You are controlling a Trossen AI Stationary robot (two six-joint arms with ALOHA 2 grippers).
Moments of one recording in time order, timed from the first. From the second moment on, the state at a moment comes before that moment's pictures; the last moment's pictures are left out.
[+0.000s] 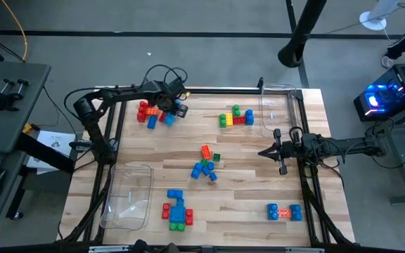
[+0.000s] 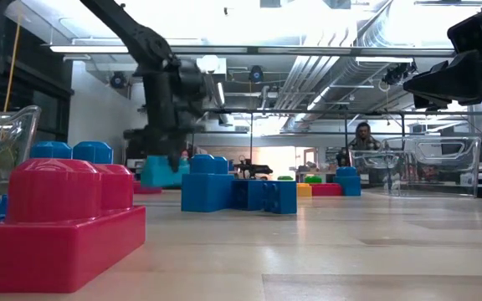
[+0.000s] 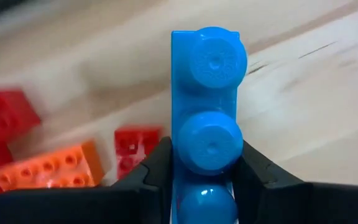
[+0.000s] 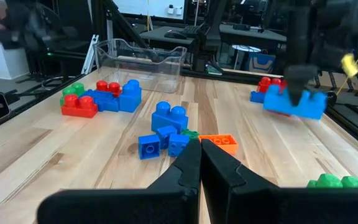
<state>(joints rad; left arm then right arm) 0.61 1.77 1.22 -0.75 -0.14 -0.51 0.09 0.12 0.02 -0.01 0.00 -0.11</state>
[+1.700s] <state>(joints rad) -0.31 1.20 1.06 -0.82 0.18 -1.23 0.09 0.12 0.02 -0.01 0.00 -0.11</state>
